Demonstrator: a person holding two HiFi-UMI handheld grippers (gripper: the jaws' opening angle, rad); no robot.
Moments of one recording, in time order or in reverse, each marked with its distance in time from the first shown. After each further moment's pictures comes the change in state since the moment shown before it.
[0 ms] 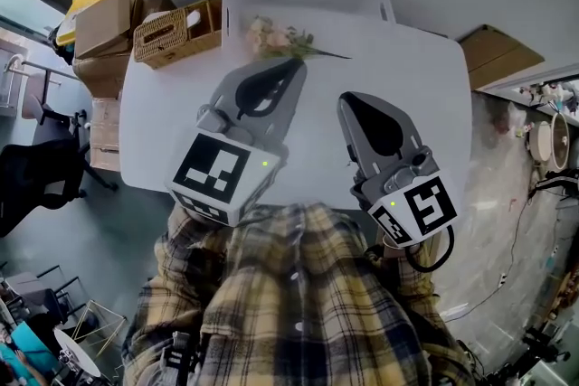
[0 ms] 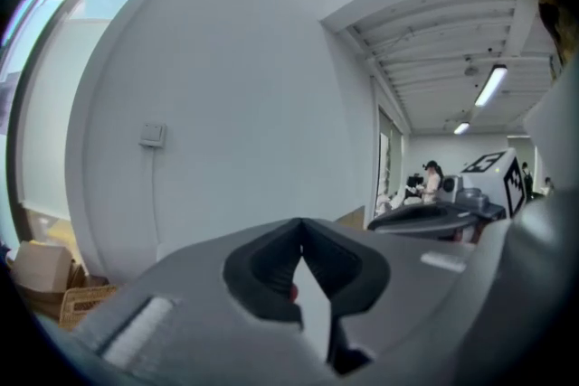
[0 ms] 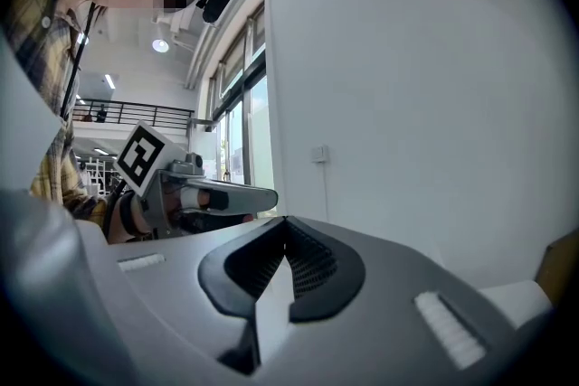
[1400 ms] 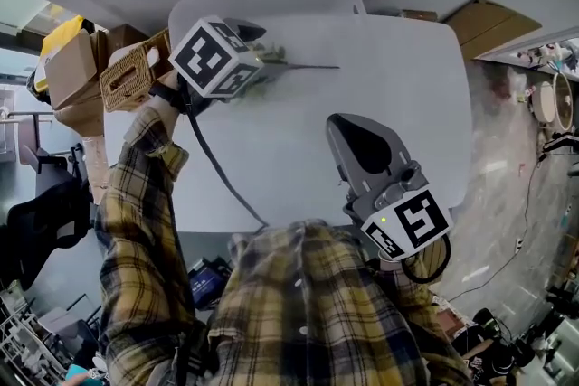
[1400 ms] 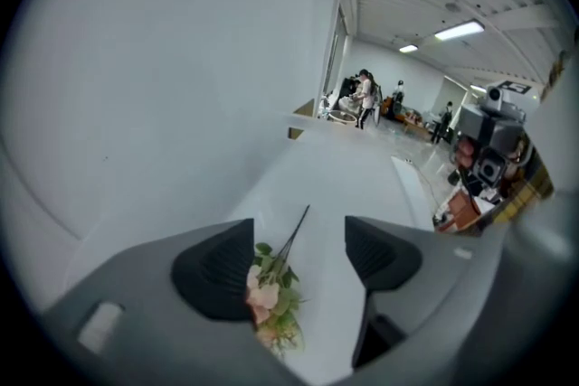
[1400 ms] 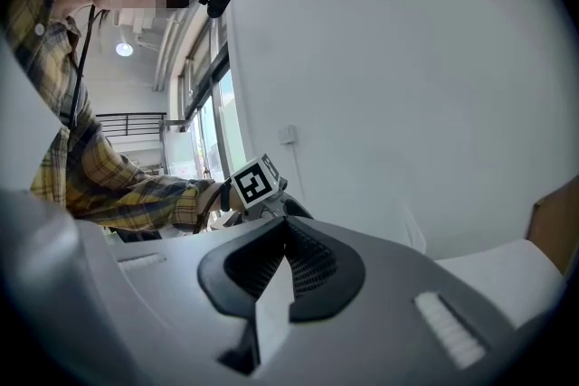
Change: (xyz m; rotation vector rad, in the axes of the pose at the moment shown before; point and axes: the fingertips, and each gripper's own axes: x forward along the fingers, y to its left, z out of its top) left arm 0.184 0.092 -0.148 0.184 0.730 -0.454; right arm 0.024 -0.087 -0.049 0.152 0.072 -0.094
